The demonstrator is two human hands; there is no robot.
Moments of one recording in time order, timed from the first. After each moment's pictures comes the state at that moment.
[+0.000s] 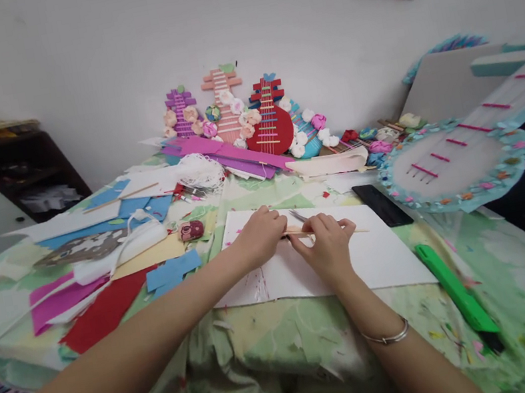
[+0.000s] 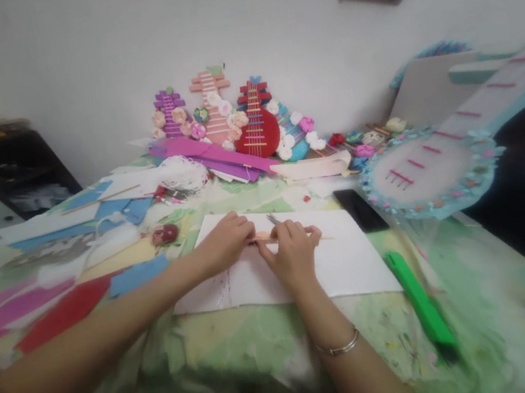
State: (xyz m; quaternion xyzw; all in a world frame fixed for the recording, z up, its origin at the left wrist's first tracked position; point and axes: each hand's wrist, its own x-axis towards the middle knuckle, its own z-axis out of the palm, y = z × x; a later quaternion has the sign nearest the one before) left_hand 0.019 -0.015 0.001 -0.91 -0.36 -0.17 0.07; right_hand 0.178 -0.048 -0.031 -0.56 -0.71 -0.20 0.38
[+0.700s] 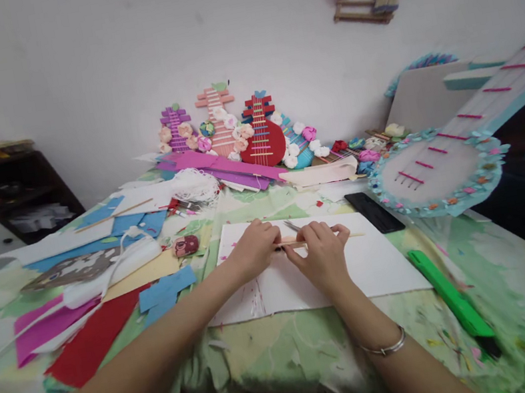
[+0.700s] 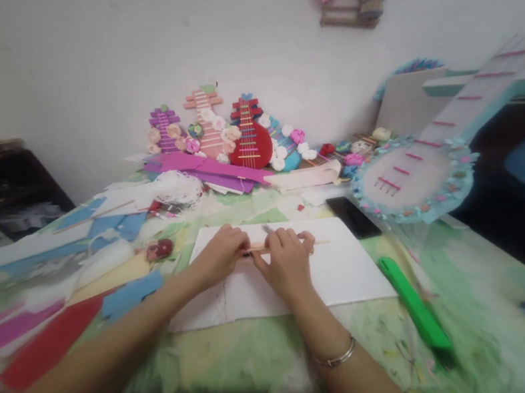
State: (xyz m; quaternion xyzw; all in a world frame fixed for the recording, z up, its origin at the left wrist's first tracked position) left_hand 0.019 -0.016 0.004 -0.90 -0.37 -0.22 -0.01; right_hand 0.179 -0.050 -0.024 -0.54 -0.72 -0.23 0.37
